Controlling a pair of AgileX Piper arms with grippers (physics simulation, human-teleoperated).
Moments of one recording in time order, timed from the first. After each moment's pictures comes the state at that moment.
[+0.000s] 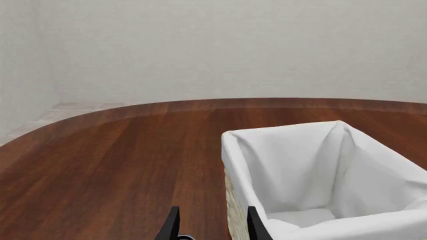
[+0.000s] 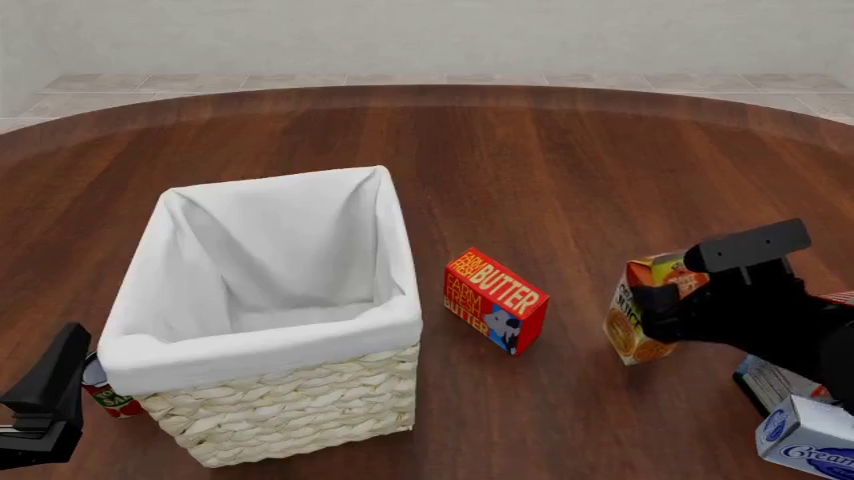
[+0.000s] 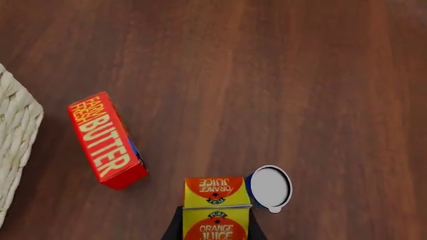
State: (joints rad) left arm 0.00 0.01 0.00 0.00 0.00; right arm 0.14 1.11 -0.43 0.03 -0.15
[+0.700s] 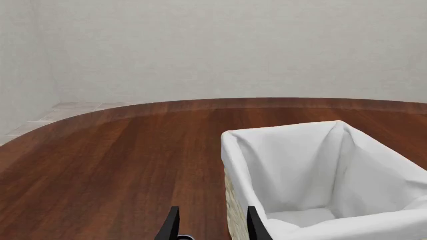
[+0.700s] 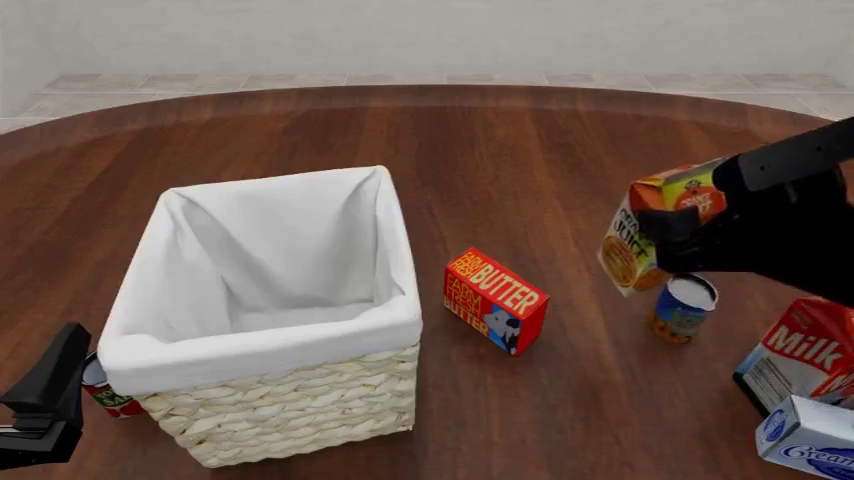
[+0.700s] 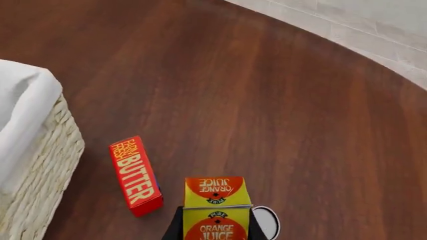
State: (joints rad) left arm 0.00 0.01 0.00 0.00 0.00; right arm 0.22 0.97 -0.66 0.24 -0.18
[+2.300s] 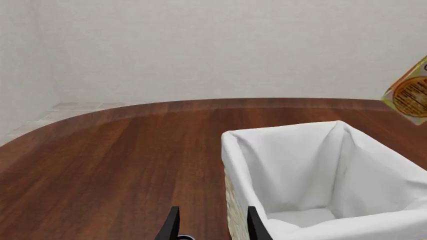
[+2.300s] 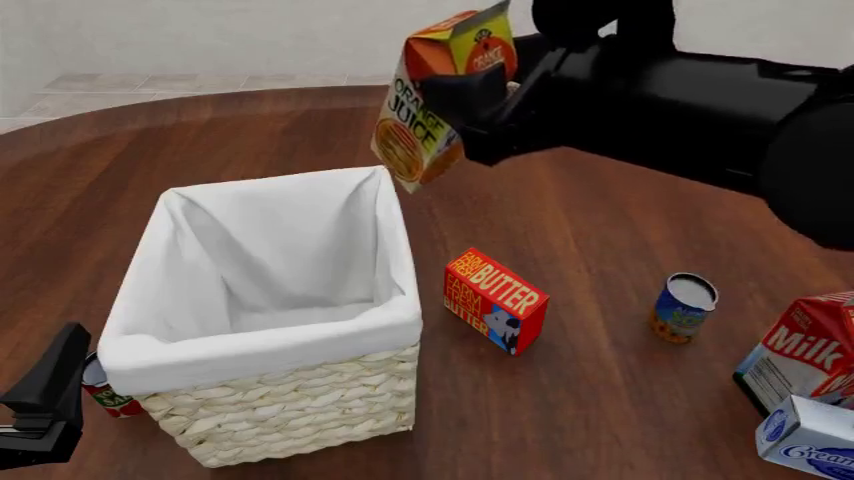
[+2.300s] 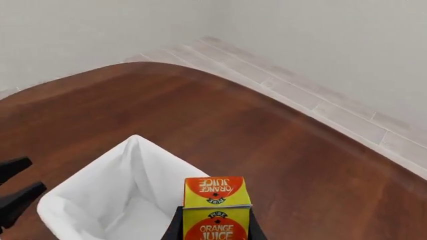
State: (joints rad) left arm 0.00 0.01 0.00 0.00 0.00; right arm 0.74 1.20 -1.08 0.13 -0.11
